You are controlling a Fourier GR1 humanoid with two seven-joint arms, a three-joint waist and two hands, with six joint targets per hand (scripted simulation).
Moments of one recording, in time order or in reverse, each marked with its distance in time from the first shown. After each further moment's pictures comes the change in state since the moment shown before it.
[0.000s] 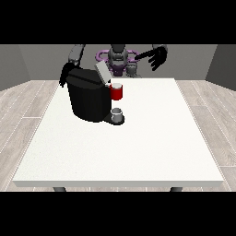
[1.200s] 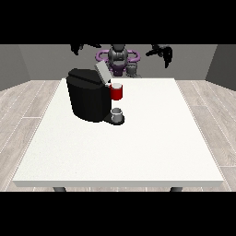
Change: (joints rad) left arm 0.414 -0.068 -0.036 -0.233 0.217 -0.069 0.107; right arm -0.126 -0.055 0.082 -0.227 -0.061 0.213 0.124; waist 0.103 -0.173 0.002
